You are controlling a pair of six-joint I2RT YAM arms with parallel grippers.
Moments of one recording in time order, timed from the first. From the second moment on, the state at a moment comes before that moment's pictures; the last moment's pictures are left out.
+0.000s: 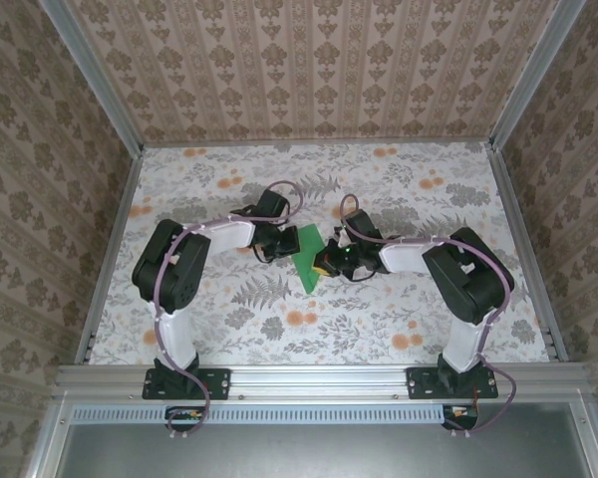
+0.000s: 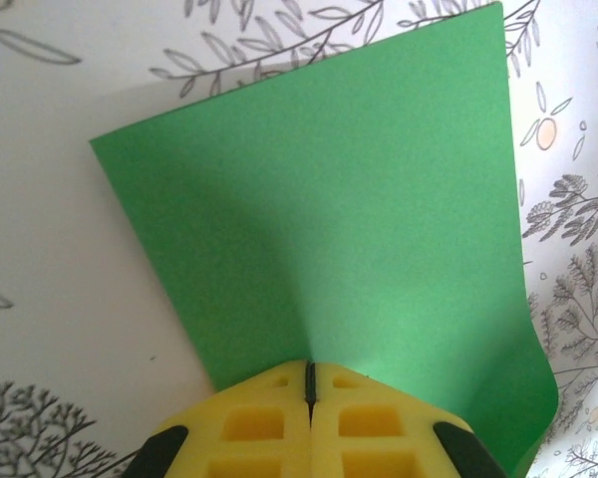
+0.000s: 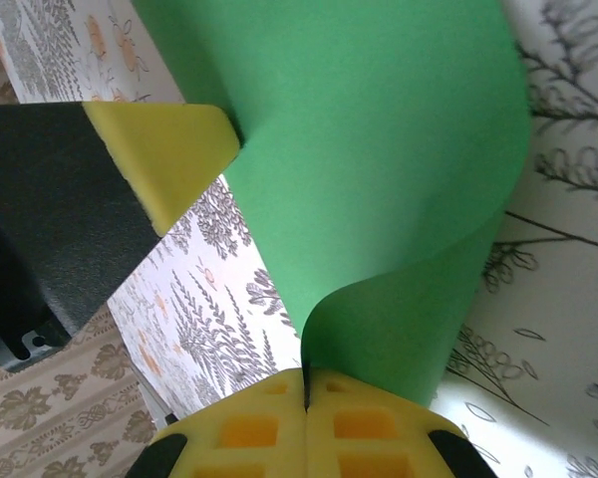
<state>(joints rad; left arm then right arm) -0.58 1.92 1.15 -0.35 0.32 -0.67 0.53 1.83 0.88 0.08 -0.58 1.06</state>
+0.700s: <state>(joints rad) -0.58 1.93 1.17 -0.36 0.32 -0.67 0.54 1.89 0.93 0.12 -0.58 1.08</state>
